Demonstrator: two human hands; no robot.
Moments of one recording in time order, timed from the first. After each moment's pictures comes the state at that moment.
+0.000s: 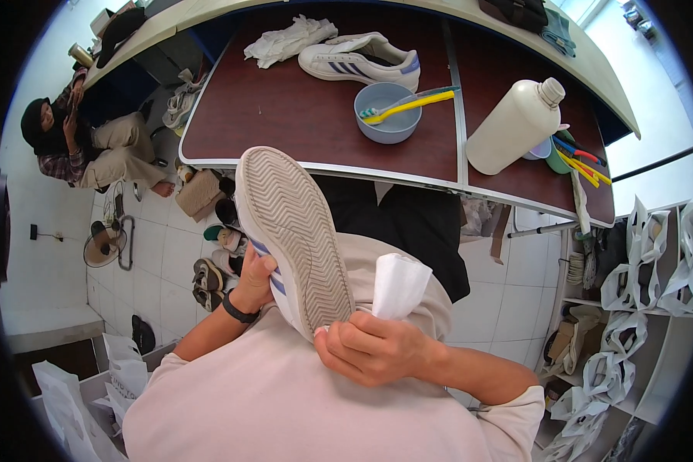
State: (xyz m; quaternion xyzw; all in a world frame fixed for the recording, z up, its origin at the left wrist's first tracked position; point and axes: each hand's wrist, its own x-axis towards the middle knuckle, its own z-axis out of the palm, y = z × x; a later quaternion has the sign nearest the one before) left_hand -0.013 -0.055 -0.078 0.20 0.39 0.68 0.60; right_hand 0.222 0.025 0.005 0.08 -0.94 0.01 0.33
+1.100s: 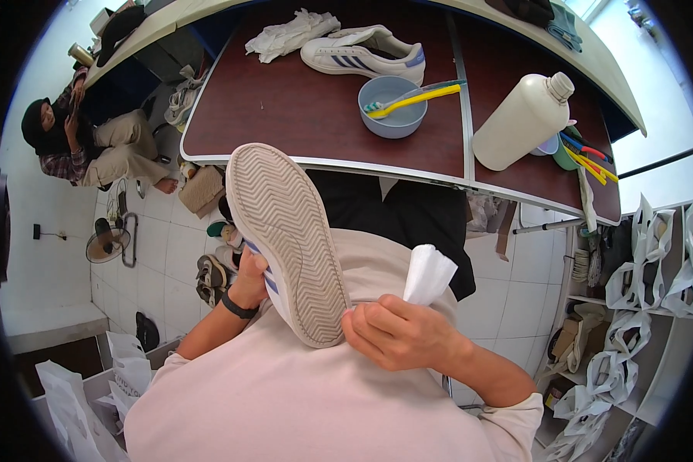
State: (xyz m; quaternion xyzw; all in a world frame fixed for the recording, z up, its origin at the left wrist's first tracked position) left_hand -0.027 -0.066 -0.096 0.19 0.38 0.68 0.60; right_hand 0.234 0.044 0.012 0.05 -0.97 -0.01 0.25
